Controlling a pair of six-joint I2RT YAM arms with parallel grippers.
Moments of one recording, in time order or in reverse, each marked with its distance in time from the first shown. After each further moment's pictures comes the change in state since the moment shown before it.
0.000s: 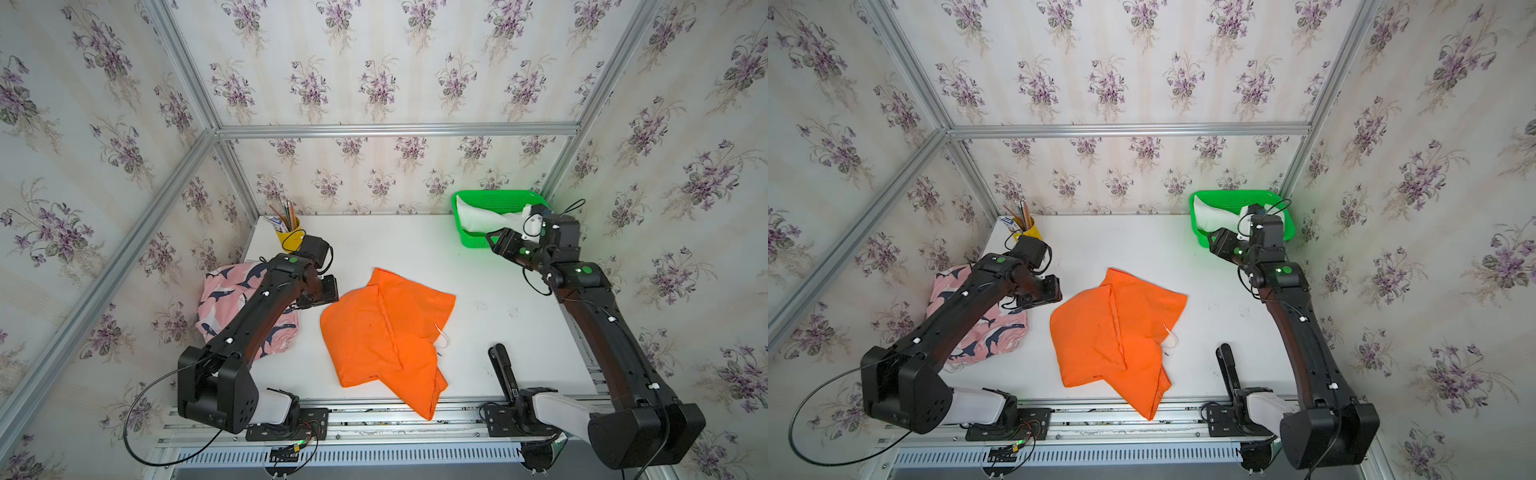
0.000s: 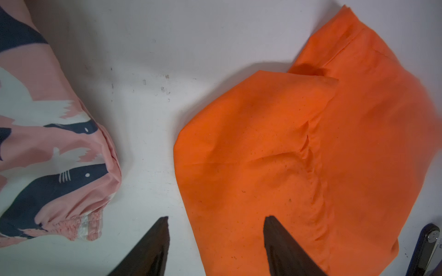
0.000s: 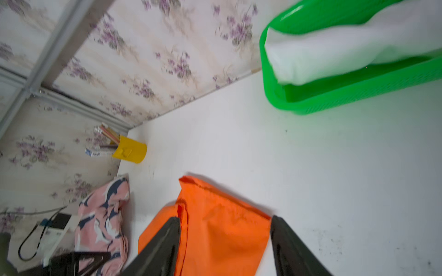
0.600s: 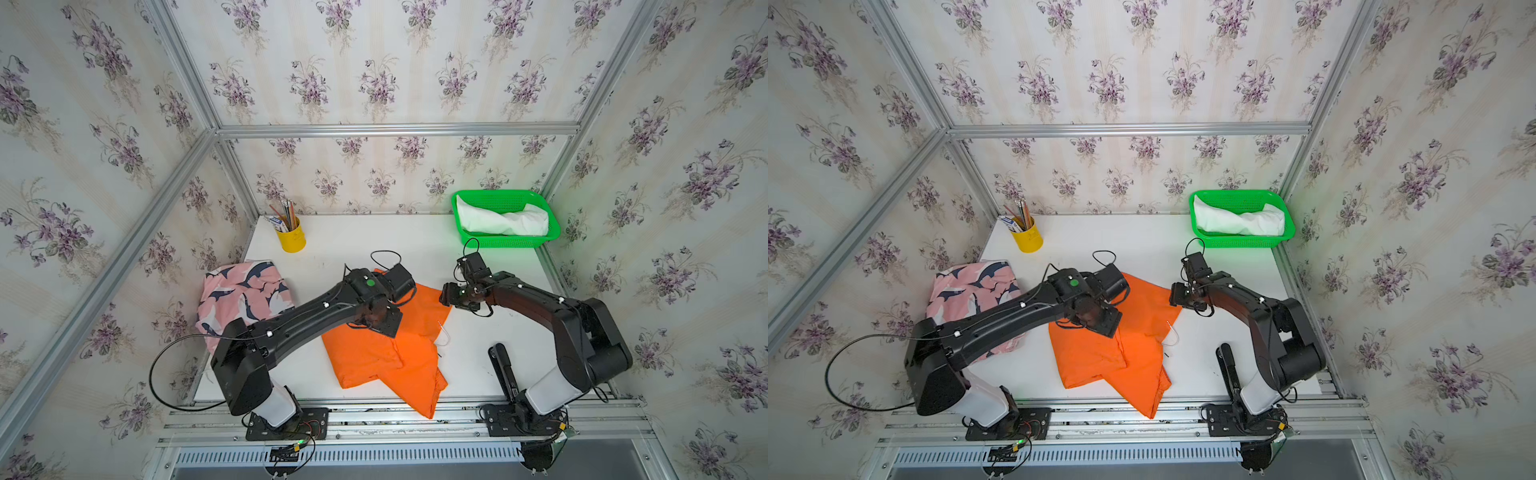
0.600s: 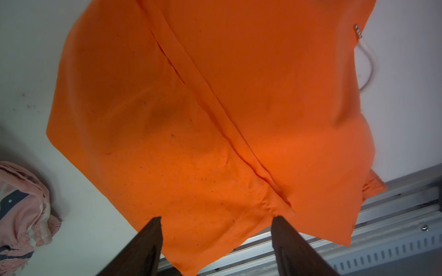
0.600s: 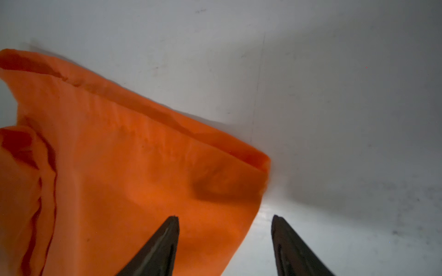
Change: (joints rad) left arm -0.708 0.196 0.196 -0.153 -0.149 -0.084; right arm 0.243 0.468 -0.171 0.156 0.211 0.033
